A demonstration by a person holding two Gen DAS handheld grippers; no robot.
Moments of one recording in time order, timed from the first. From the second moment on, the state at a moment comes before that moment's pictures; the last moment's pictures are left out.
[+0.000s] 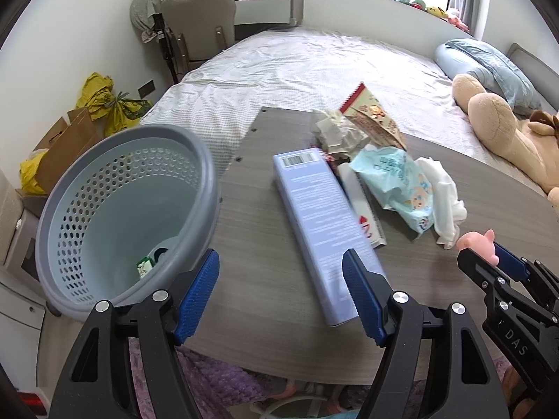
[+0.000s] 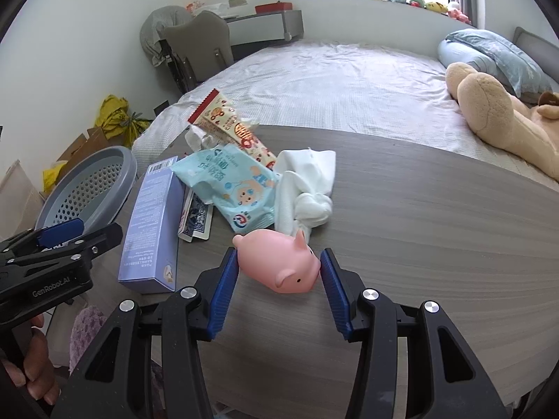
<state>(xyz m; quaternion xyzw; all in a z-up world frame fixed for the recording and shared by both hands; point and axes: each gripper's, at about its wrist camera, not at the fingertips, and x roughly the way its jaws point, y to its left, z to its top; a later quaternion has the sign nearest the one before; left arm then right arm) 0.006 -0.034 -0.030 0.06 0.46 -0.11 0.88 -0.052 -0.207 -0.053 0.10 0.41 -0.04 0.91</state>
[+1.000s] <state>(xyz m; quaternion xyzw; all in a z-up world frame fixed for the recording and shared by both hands) 0.040 -0.046 -0.060 0.06 0.49 -0.10 0.86 -0.057 -0.223 -0.057 0.12 0.41 -0.04 0.90</state>
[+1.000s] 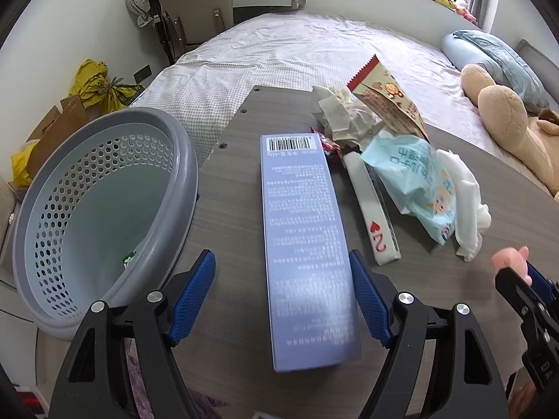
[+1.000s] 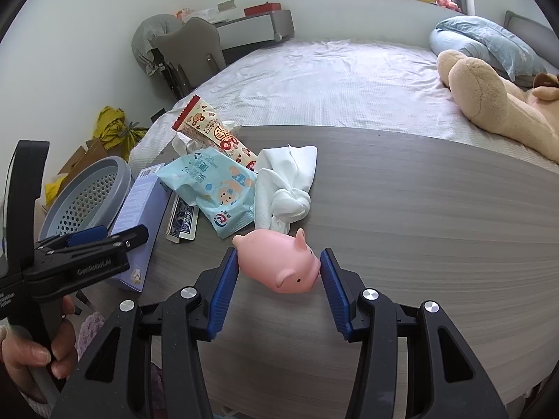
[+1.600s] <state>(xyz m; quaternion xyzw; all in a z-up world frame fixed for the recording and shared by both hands) 0.047 -0.046 -0.065 0.05 0.50 -0.12 0.86 -0.057 -0.223 -0.054 0.12 0.40 -0.04 0.91</state>
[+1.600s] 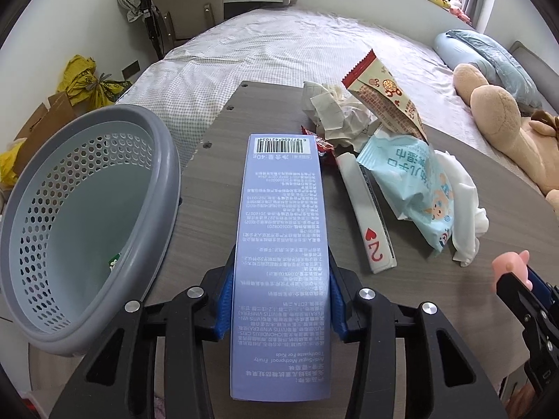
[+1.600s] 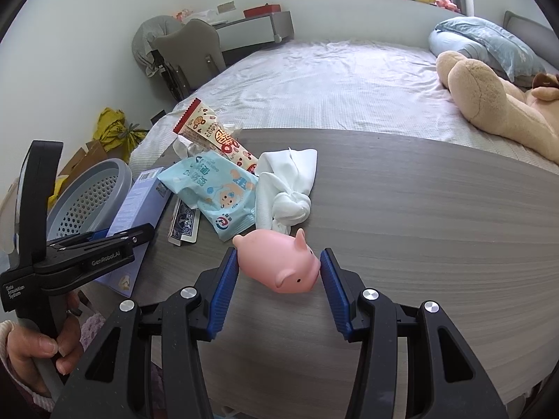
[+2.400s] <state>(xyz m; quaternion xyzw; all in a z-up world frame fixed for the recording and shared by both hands) 0.012 0.053 -0.005 0.02 0.44 -0.06 0.90 -0.015 -0.135 -0.016 0.08 0.38 0.05 0.92</state>
